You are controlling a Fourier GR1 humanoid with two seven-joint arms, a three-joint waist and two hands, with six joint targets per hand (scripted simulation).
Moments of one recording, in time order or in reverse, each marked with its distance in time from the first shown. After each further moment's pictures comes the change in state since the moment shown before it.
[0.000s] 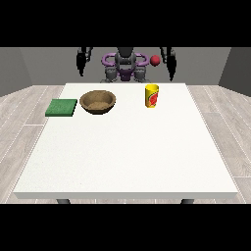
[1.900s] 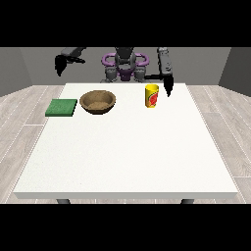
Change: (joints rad) left arm -0.206 -0.052 0.190 0.364 0.060 -0.016 -0.559; right arm -0.081 -0.154 -0.249 0.048 -0.228 0.274 -0.168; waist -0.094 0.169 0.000
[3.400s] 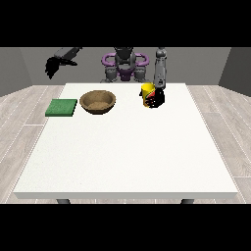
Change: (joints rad) left arm -0.230 0.016 0.006 0.554 -0.177 0.361 -0.392; right arm -0.077 -0.074 -0.059 0.146 -0.020 0.074 -0.063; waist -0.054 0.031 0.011
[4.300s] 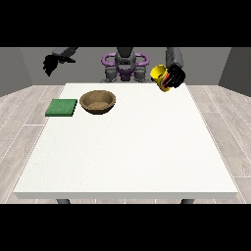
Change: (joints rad) left arm -0.256 0.256 -0.217 -0.041 -0.380 0.087 0.656; right arm 0.013 -0.033 -0.032 0.219 0.011 0.038 -0.017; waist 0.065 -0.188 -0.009
